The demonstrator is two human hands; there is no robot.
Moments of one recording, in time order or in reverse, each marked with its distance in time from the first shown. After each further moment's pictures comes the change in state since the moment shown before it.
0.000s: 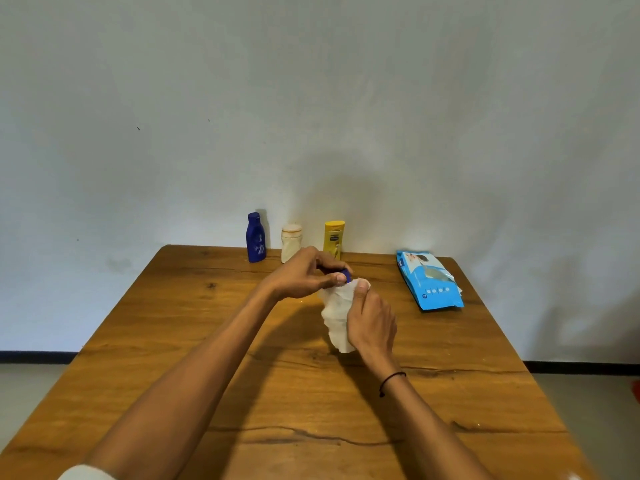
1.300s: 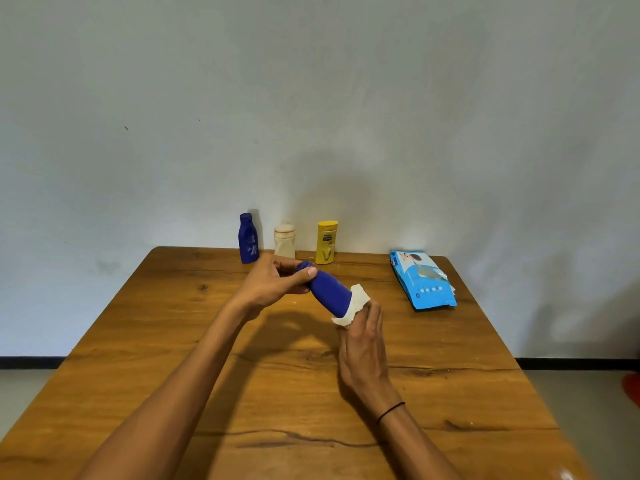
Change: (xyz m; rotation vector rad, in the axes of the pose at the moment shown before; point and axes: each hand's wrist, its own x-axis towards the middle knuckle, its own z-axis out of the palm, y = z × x) left_hand -0.038 -0.016 0.000 -0.426 0.268 -0.201; right_hand -0.031 0.045 0.013 -0.198 0.014 -0.356
